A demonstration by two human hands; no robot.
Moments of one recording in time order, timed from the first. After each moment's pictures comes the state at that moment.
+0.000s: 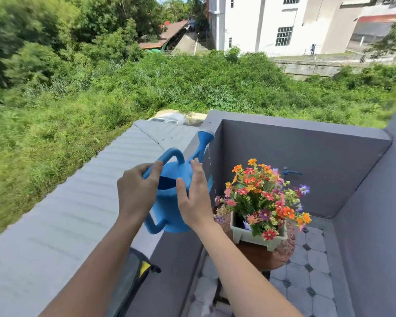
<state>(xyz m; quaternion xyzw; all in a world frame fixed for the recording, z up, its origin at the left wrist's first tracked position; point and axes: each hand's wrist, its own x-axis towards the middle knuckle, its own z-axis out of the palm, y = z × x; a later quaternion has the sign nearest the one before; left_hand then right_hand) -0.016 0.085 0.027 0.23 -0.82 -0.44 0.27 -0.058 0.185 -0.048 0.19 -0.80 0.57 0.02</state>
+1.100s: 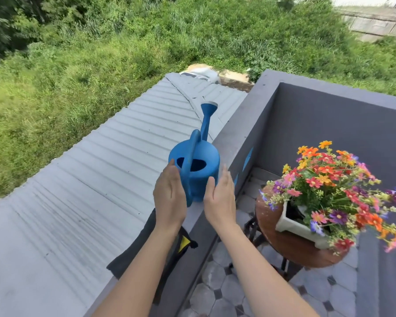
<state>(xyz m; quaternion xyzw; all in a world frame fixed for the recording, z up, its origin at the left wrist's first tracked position) 0.008 0.058 -0.075 0.29 -0.76 -0.52 0.26 -0.050 0.143 -0.129 0.12 -0.87 0.47 -0.08</state>
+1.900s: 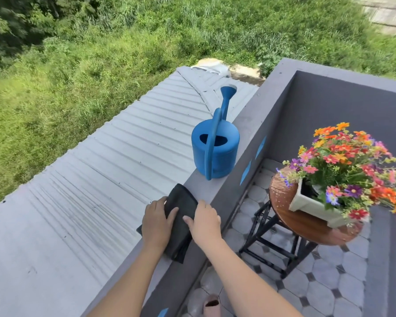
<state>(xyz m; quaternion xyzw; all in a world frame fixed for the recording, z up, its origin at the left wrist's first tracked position) 0.119 0.009 -0.180 0.35 -0.89 -0.27 0.11 0.055 0.118 -0.156 0.19 -0.94 0.22 -0.20</state>
